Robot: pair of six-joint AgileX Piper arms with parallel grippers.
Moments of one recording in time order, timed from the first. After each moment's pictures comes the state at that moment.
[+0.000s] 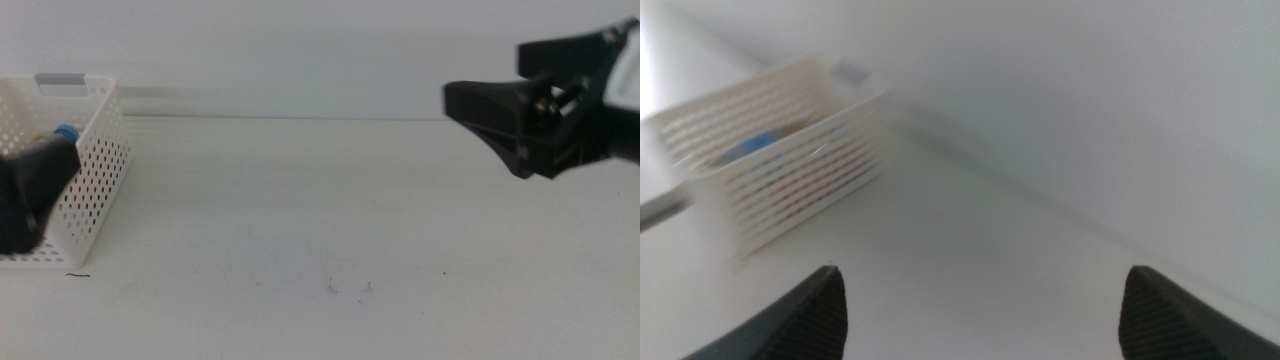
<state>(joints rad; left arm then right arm) -0.25 0.56 -0.65 -0.03 0.45 -0.04 0.63 0.98 -0.96 0.11 0.33 -0.14</state>
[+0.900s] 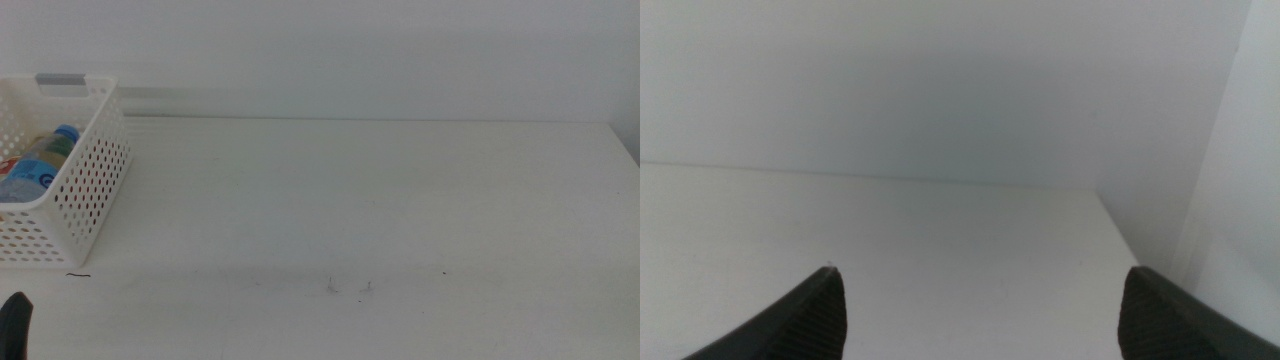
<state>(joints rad) 0.04 0.00 0.00 -0.06 0.19 -0.04 -0.03 0.02 0.00 0.06 0.13 -0.14</state>
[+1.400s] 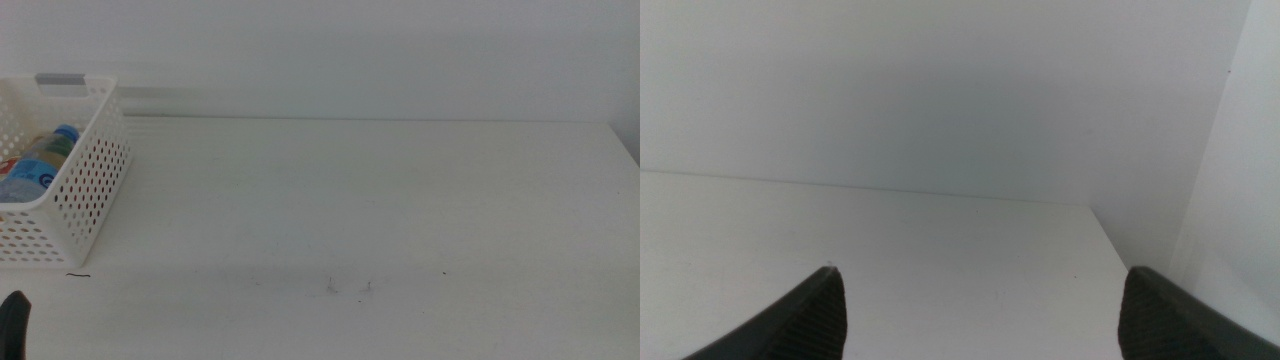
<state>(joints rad) 0.04 0.00 0.00 -0.03 0.18 -0.04 -0.03 0.00 0.00 0.04 0.12 -0.14</state>
